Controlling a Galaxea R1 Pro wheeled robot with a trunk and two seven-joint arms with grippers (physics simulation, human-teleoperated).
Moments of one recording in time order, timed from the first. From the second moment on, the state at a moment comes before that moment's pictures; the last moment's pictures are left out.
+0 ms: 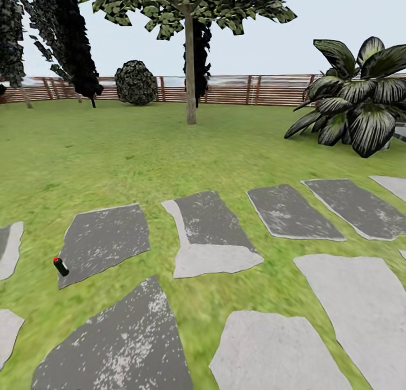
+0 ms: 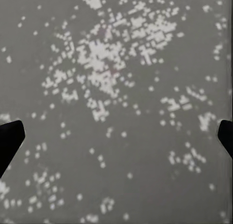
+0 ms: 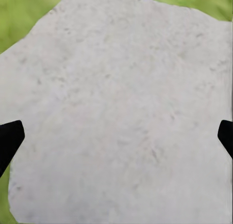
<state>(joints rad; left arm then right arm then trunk) -0.14 0.05 0.10 -0.47 0.00 -0.22 0.00 -0.07 -0.02 0.01 -0.58 0.14 -0.29 0.00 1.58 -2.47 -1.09</state>
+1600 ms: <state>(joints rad) -0.14 0.05 0.10 -0.47 0.00 -0.22 0.00 -0.07 -0.02 0.01 -0.58 0.14 -0.29 0.00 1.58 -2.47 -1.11</state>
